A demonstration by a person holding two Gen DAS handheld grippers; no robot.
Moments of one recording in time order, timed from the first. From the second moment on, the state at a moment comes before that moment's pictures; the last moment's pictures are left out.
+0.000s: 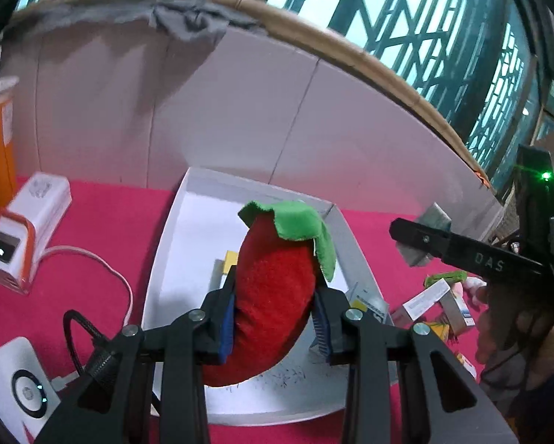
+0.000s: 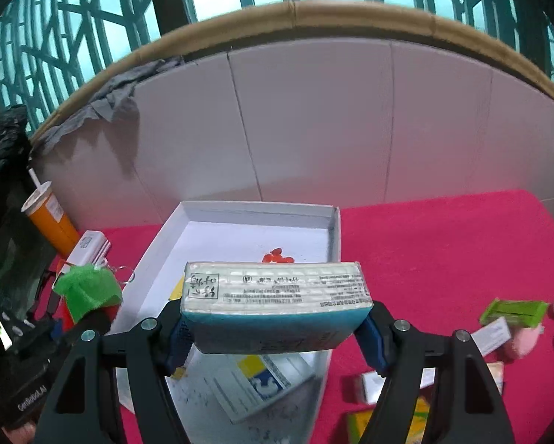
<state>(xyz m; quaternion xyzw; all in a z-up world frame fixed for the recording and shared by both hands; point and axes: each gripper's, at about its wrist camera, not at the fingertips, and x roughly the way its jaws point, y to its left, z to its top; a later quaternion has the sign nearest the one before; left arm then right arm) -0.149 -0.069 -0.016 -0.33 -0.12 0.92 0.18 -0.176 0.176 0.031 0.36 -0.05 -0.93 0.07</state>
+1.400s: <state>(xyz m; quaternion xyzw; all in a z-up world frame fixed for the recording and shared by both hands) -0.028 0.079 -0.095 -0.39 0.10 0.88 0.27 -0.020 0.242 0.078 0.19 -0.13 -0.97 0.02</state>
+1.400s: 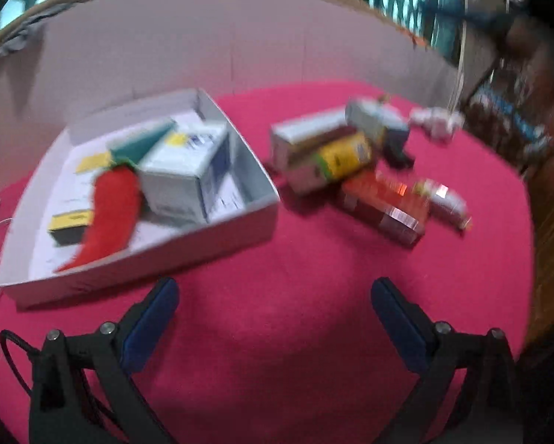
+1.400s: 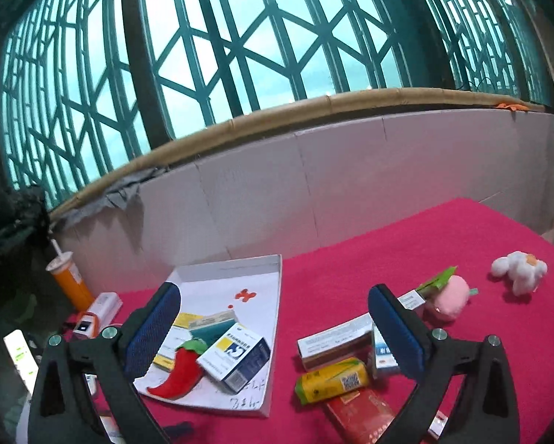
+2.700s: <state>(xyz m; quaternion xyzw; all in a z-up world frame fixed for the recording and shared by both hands) -0.035 0.103 -0.112 -0.43 0.14 0.85 0.27 0.013 0.237 0.096 0.15 -0.15 -0.98 0.05</state>
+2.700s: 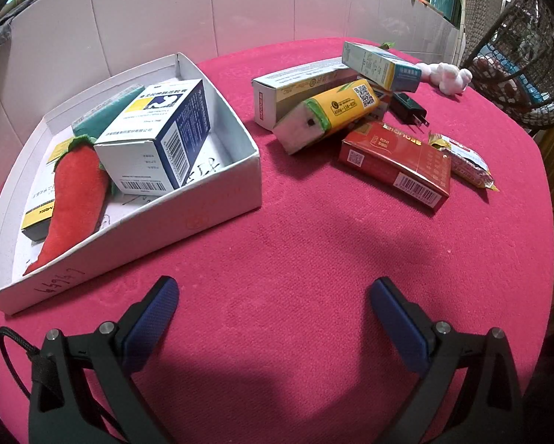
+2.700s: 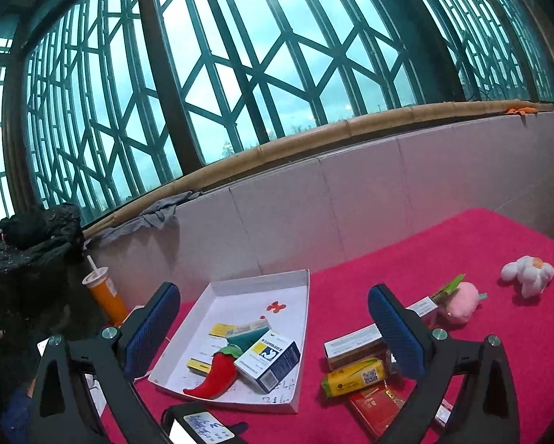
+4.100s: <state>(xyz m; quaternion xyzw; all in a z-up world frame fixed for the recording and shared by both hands) -0.035 0.103 -0.113 -0.43 0.14 0.85 0.27 0.011 0.227 0.089 0.17 -0.13 -0.97 0.06</state>
